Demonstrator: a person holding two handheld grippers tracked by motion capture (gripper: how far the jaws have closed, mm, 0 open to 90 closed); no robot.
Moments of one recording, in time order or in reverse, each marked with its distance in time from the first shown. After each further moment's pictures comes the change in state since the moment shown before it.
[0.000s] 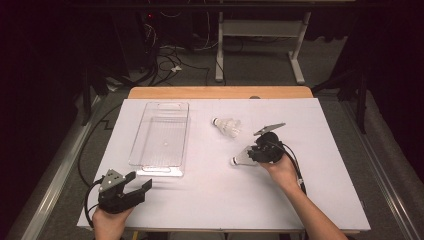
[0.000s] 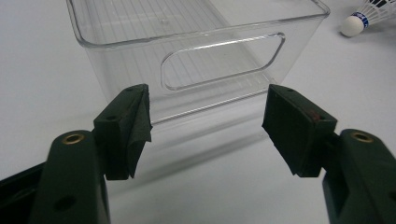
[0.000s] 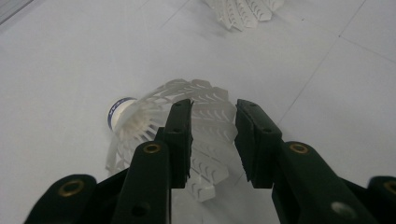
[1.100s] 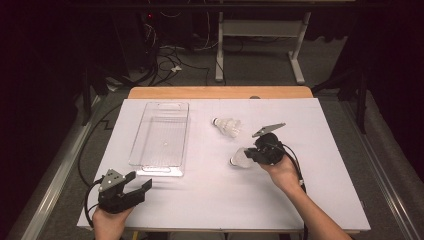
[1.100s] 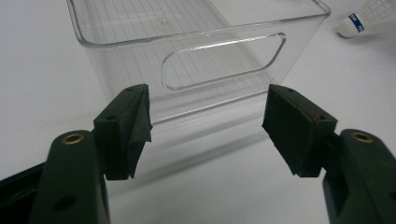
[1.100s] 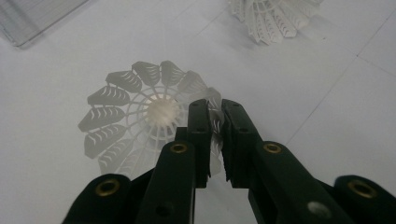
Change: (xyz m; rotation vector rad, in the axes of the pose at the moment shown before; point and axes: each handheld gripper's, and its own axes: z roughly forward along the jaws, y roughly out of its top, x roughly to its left) left arm 0.001 0.000 0.000 0.000 -0.002 -0.006; right arm 0.015 0.004 -0.018 -0.013 0.044 -0.062
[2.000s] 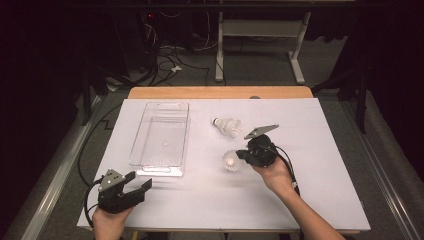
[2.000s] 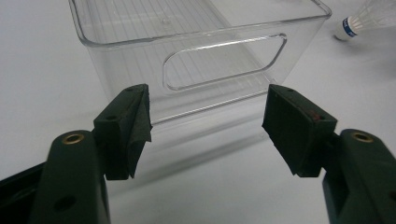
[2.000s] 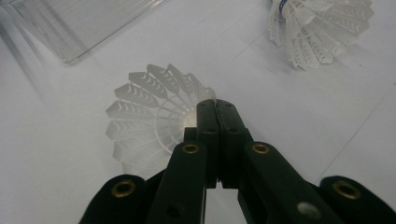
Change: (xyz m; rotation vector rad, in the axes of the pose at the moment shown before) left arm 0.001 0.000 0.000 0.000 -0.001 -0.008; right arm 0.025 0.010 -0.005 -0.038 0.047 -0.023
